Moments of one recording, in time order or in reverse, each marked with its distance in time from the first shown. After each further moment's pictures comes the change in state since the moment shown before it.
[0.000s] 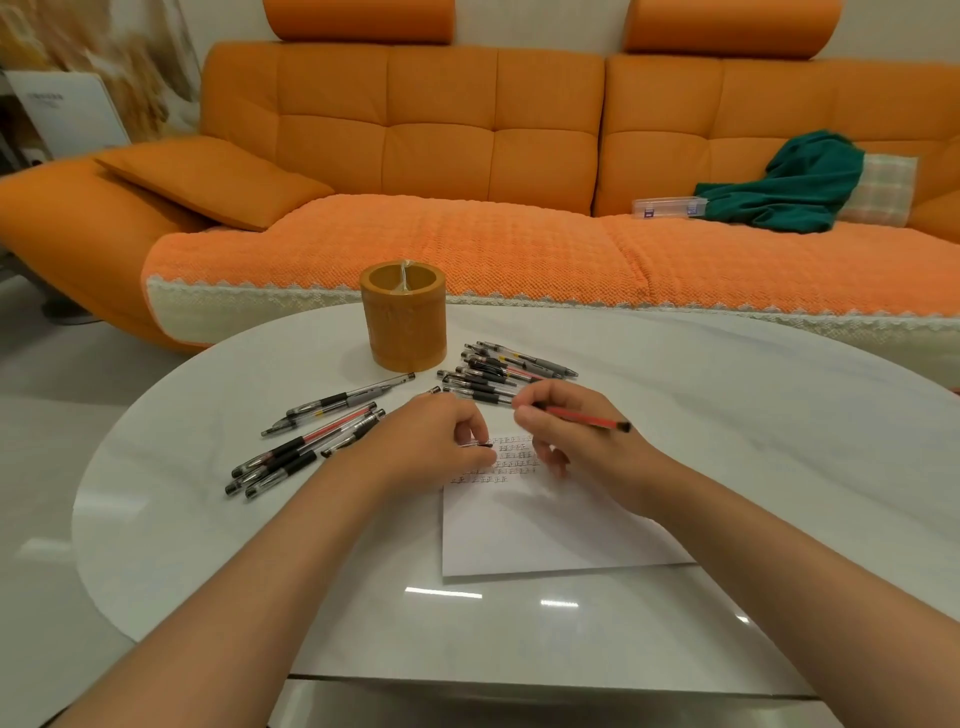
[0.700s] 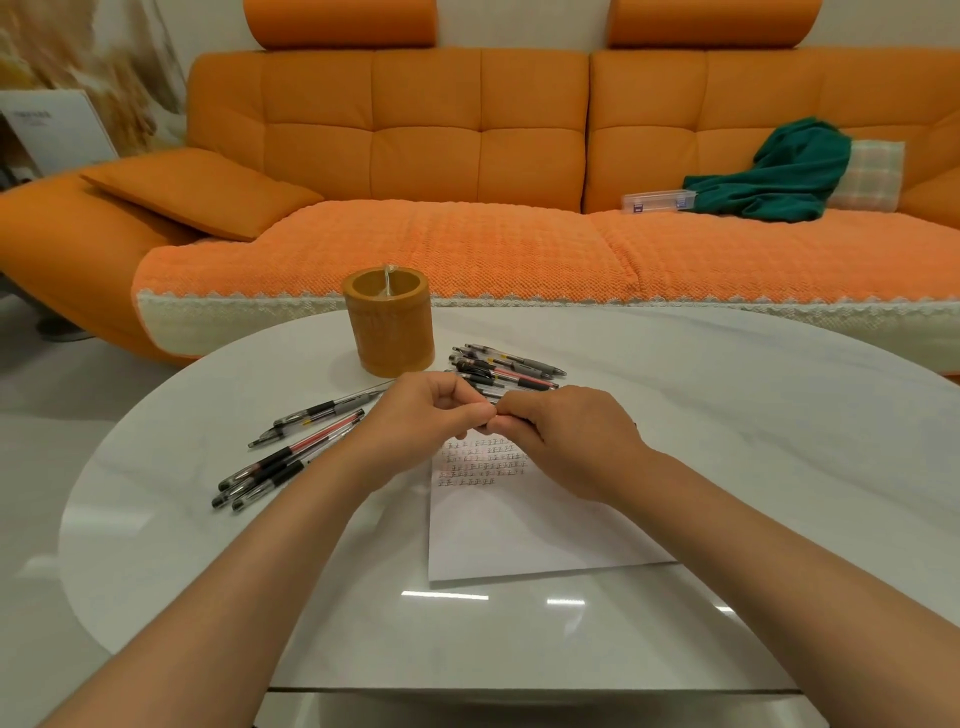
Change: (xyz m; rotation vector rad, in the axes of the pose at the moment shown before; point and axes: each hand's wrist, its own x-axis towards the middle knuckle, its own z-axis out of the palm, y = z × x) left_hand 0.002 0.021 -0.009 -0.584 0.100 -0.049; right_hand 0.008 -0.002 -0.004 -1.194 0.087 -0.326
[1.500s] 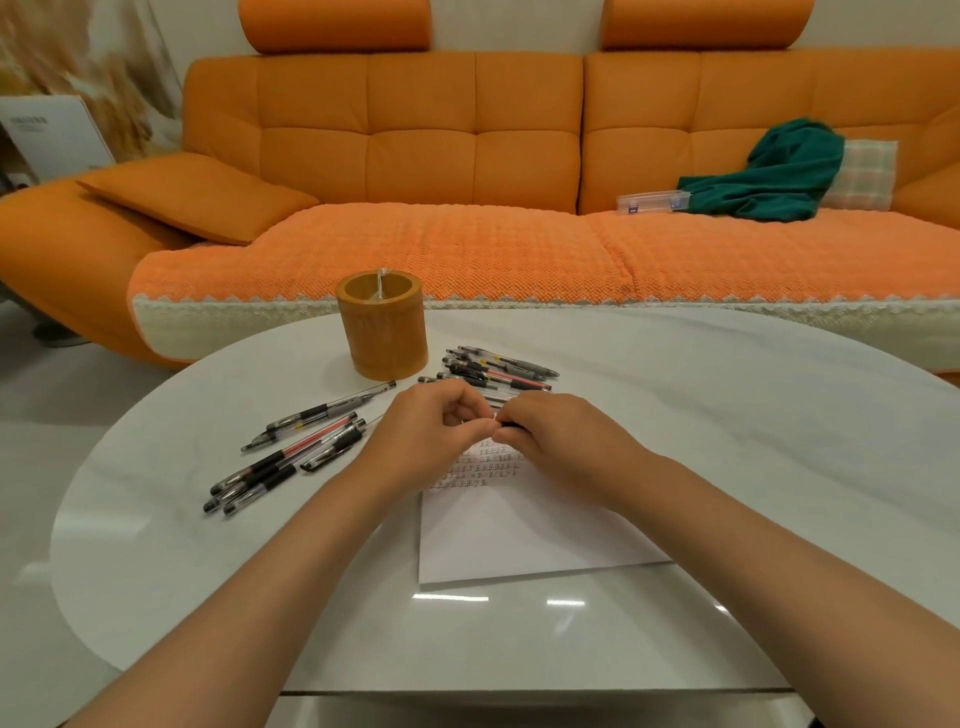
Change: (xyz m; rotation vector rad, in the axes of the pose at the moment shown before) left_hand 0.001 -0.007 0.017 0.200 0.111 0.142; right_hand 0.001 0.012 0.006 0.149 -0.115 -0.017
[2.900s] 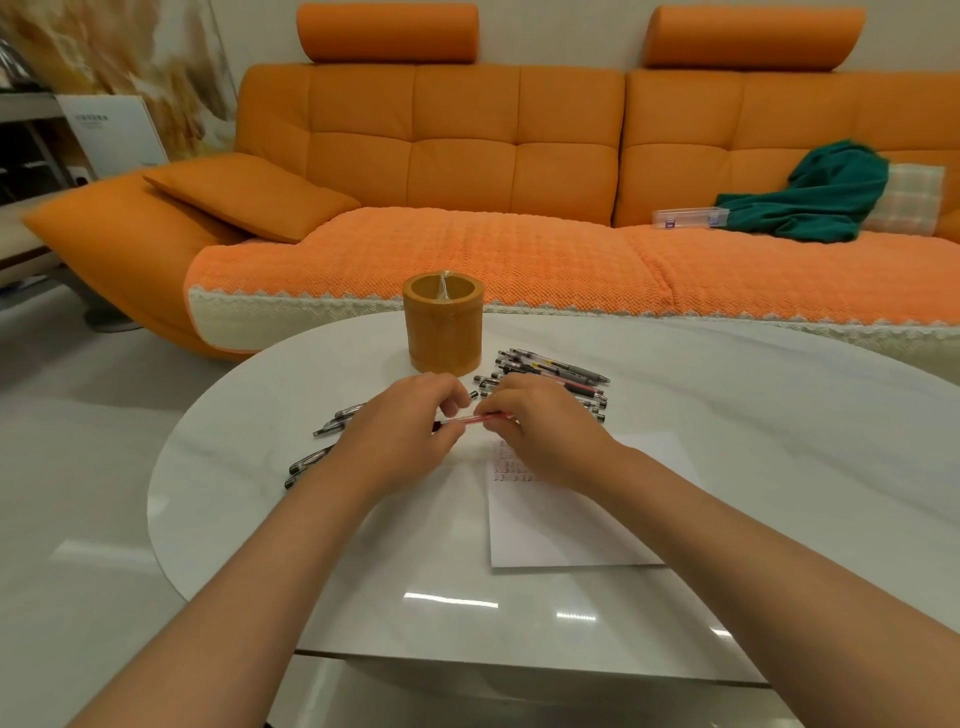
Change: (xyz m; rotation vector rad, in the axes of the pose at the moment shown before) left_hand -0.029 -0.035 -0.066 0.476 0.024 0.032; right_hand 0.047 -0.058 0.023 0.047 0.124 -0.075
